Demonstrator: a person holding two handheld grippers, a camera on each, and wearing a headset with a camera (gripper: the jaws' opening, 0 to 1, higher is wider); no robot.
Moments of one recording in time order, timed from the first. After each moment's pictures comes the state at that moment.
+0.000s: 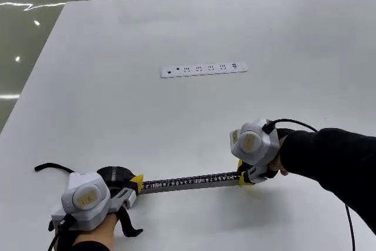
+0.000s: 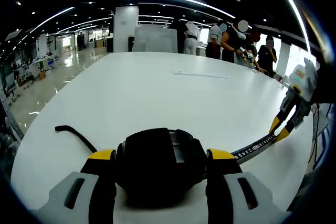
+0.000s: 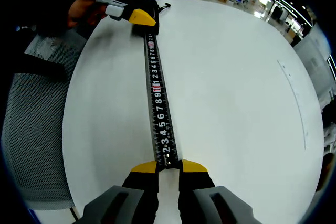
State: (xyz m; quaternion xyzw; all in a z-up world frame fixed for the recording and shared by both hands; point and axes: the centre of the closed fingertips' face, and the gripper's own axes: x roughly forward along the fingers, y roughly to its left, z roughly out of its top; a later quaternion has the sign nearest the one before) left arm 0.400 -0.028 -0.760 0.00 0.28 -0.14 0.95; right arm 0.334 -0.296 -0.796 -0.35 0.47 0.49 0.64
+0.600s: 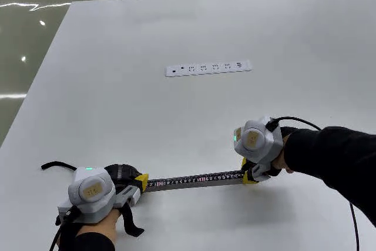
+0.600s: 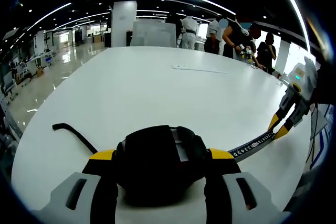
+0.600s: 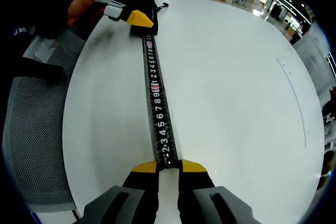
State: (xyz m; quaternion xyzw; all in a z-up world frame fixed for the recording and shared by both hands) left arm 0.400 -0.028 -0.765 0.00 0.30 -0.15 0.94; right arm 0.335 -0.294 -0.796 -0.34 0.48 0.49 0.64
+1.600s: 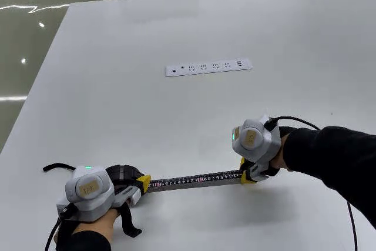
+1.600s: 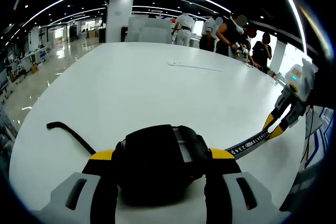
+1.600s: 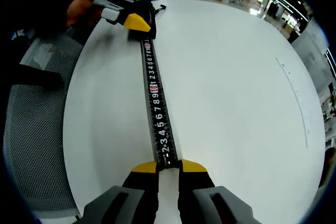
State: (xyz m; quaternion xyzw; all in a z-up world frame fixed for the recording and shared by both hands) left arm 0.399 -0.030 -0.768 -0.01 0.32 -0.18 0.93; right arm 0.335 -0.284 -0.796 -0.33 0.48 0.48 0.65
